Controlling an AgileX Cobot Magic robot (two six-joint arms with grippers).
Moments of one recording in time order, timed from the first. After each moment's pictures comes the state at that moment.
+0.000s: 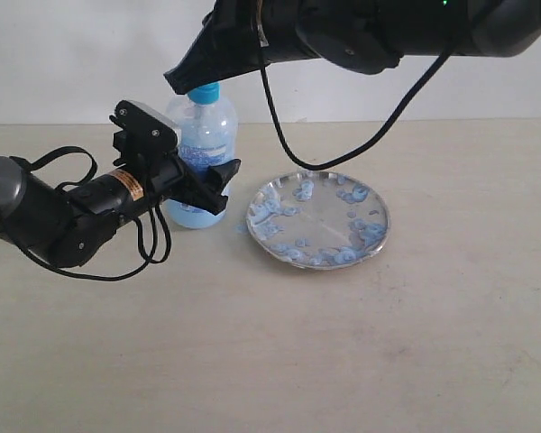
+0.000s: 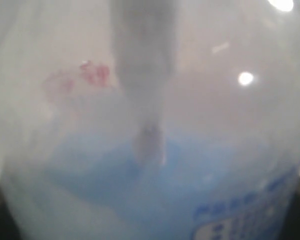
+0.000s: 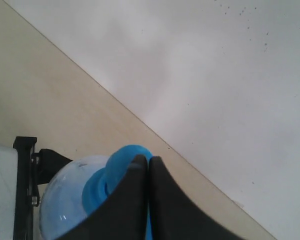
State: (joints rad) left arm -0.36 2.17 -0.99 0.26 -0.93 0.11; right arm 0.56 1.87 -1.48 -0.72 0.17 0.43
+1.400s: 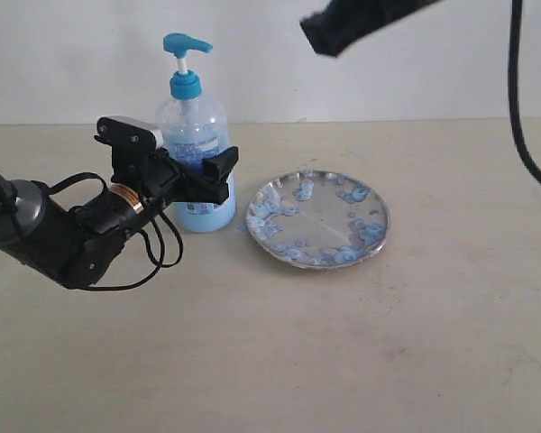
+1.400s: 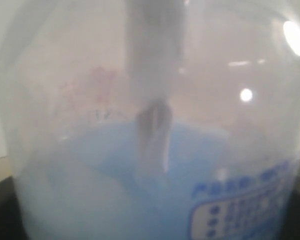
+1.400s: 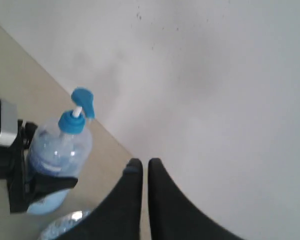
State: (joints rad) left arm -0.36 2.27 -1.00 0.18 -1.16 -0.11; right arm 0.56 1.22 -1.05 -0.91 0.22 0.45
